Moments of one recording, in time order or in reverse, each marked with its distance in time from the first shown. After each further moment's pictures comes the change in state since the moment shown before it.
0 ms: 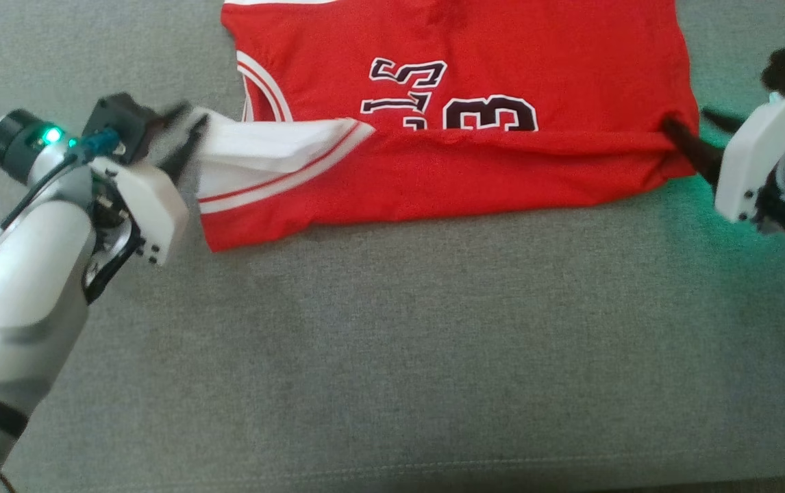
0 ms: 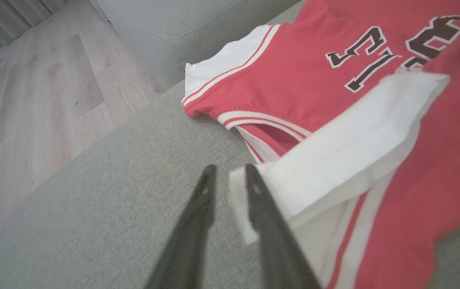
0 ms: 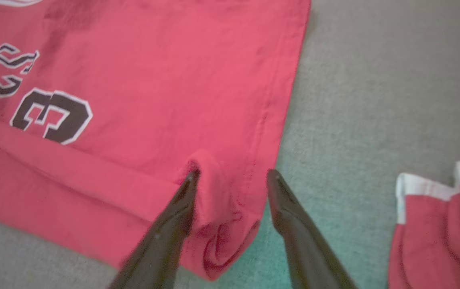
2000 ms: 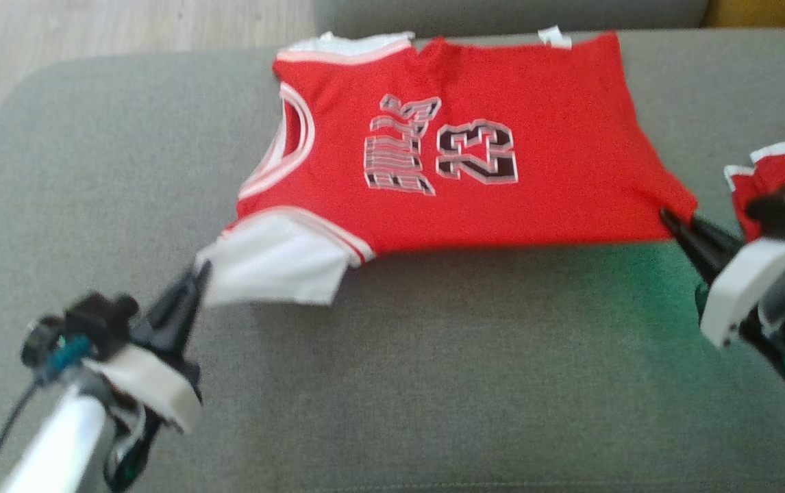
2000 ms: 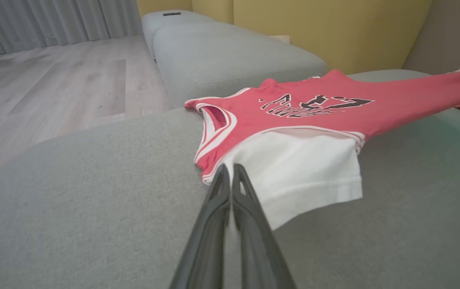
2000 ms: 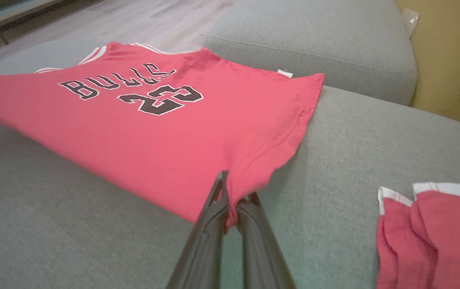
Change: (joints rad) left arm 0.587 -0.082 0.395 -0.283 0.010 -0.001 -0.167; right arm 0.222 -0.077 0.160 -0.072 -0.021 0.000 -0.466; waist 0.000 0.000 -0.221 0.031
